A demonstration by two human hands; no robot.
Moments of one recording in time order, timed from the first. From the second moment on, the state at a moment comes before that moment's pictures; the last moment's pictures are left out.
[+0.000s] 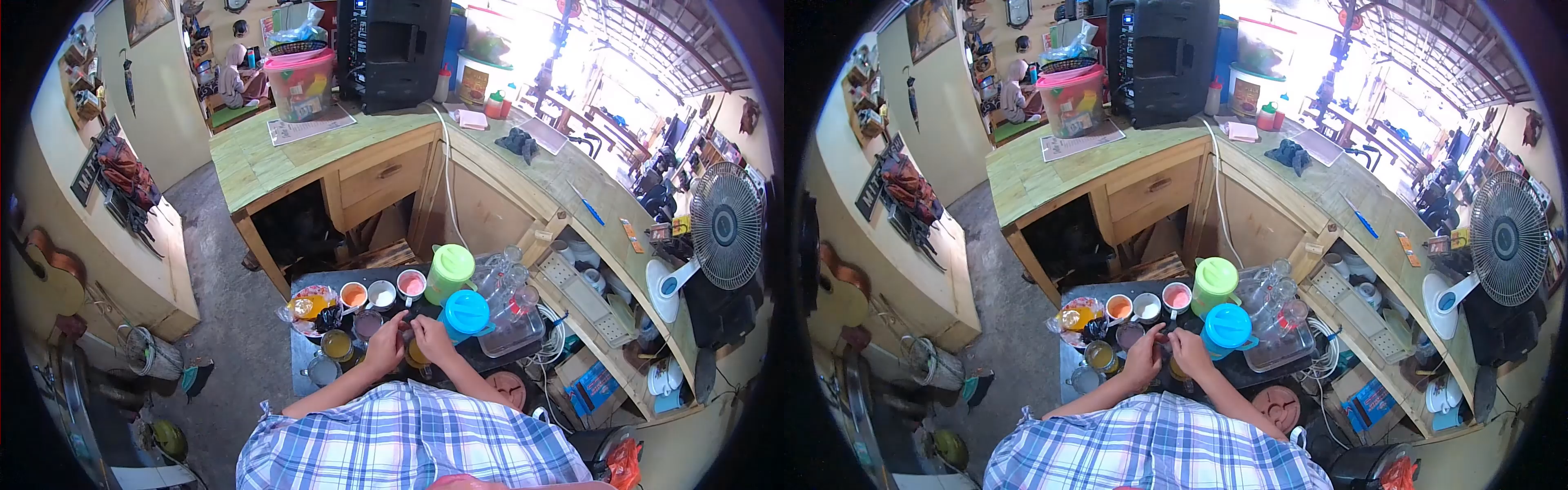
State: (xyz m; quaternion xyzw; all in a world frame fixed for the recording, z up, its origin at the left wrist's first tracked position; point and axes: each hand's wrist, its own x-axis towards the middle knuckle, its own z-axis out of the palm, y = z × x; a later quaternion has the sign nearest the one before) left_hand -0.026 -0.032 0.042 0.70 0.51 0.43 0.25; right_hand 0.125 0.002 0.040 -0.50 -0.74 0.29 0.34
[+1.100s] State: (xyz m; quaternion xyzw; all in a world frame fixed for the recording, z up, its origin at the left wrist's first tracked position) left_hand 0.010 -0.049 0.043 0.53 0.55 0.57 0.31; right_hand 0.259 -0.068 0.001 -0.50 -0.41 0.60 0.47
